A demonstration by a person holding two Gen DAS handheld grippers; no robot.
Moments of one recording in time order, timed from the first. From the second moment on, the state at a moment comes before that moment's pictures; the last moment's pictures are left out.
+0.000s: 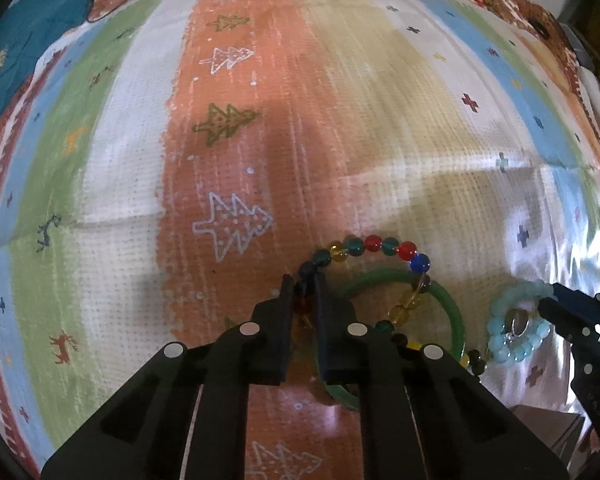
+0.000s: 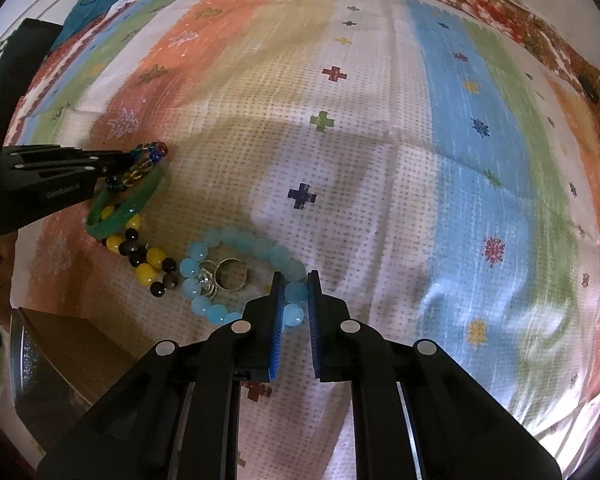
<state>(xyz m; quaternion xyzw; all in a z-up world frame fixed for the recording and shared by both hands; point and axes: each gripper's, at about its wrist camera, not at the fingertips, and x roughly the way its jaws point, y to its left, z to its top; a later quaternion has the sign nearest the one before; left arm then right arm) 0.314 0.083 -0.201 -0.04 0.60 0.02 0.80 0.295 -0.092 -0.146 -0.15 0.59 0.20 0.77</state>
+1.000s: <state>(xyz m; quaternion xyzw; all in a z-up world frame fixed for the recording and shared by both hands) 0.268 0.109 -0.101 -0.05 0.52 0.06 0.85 0.280 -0.100 -0.062 -0.10 0.52 0.22 0.82</state>
